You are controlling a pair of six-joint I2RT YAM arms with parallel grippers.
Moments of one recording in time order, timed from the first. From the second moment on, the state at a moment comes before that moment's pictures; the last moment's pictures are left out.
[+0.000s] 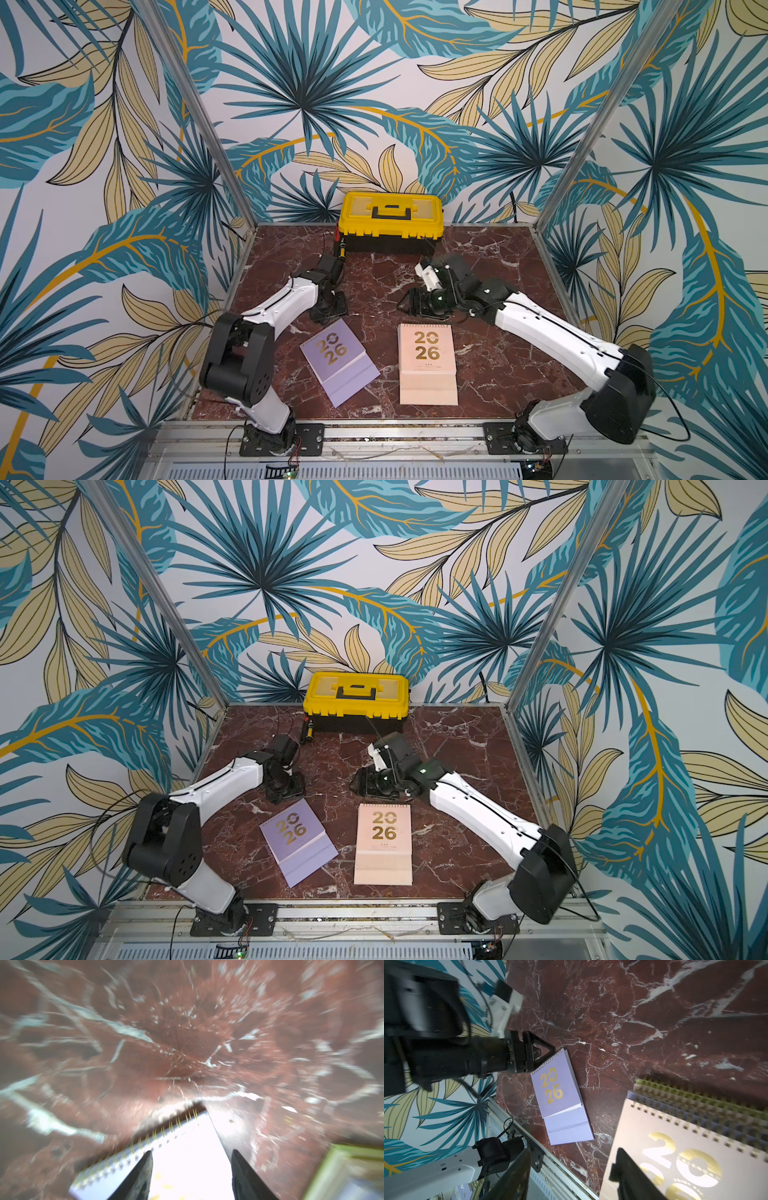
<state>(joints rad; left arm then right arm) -0.28 1.53 1.08 -0.82 0.04 -0.59 0.73 1.53 1.32 -0.63 -0.28 0.73</state>
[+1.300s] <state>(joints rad) -0.31 1.17 0.61 -0.97 0.03 -0.99 0.85 2.16 1.67 -0.59 -0.41 0.70</state>
